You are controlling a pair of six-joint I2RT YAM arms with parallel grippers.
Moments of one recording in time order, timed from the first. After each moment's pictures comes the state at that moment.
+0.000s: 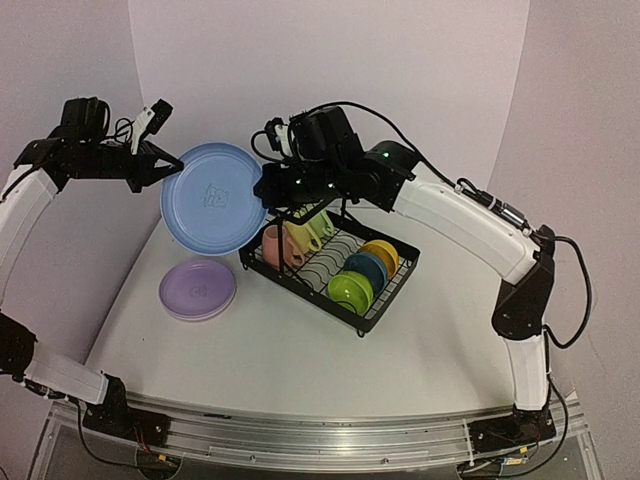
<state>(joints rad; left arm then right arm) -0.16 1.30 1.62 -0.83 0.63 0.45 1.02 2.13 2.38 -0.69 0.08 0.42</state>
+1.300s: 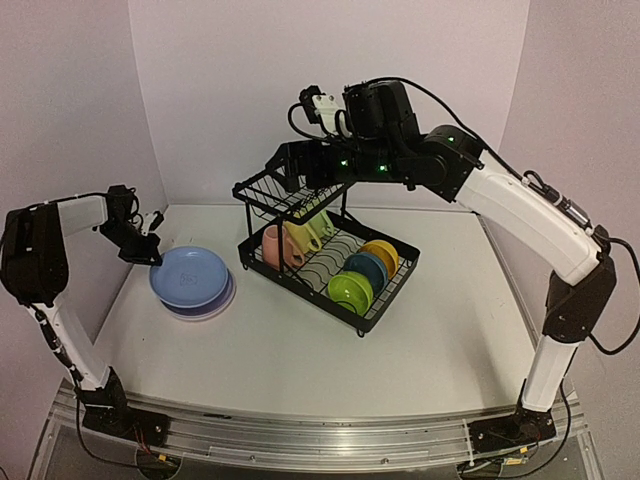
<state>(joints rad) 0.12 1.75 1.29 -0.74 0.29 0.23 1.02 1.86 2.16 -0.66 0.15 0.27</state>
